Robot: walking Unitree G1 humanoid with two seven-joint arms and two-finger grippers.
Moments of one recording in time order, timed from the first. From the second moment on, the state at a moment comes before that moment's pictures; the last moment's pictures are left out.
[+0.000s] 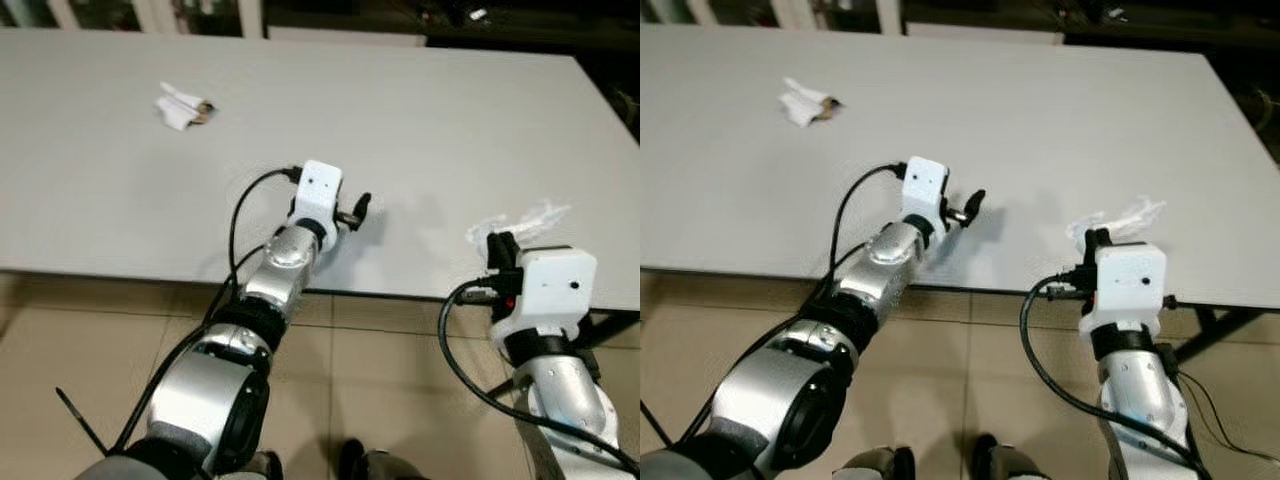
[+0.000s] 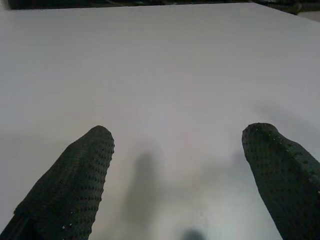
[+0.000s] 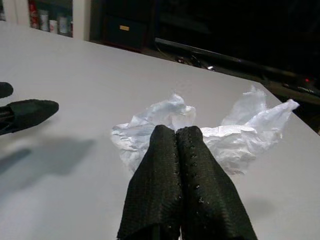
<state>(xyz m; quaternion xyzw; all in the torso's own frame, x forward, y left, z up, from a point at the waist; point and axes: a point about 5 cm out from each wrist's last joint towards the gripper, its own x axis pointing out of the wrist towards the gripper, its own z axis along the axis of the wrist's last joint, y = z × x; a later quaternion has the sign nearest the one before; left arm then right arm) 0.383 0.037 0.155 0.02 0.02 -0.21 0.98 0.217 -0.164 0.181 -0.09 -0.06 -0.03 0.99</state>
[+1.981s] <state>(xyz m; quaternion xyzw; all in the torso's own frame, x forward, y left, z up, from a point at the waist) 0.391 0.062 0.170 0.02 -0.03 -0.18 0.98 0.218 -0.155 0.193 -0.09 -0.10 -0.01 0.99</state>
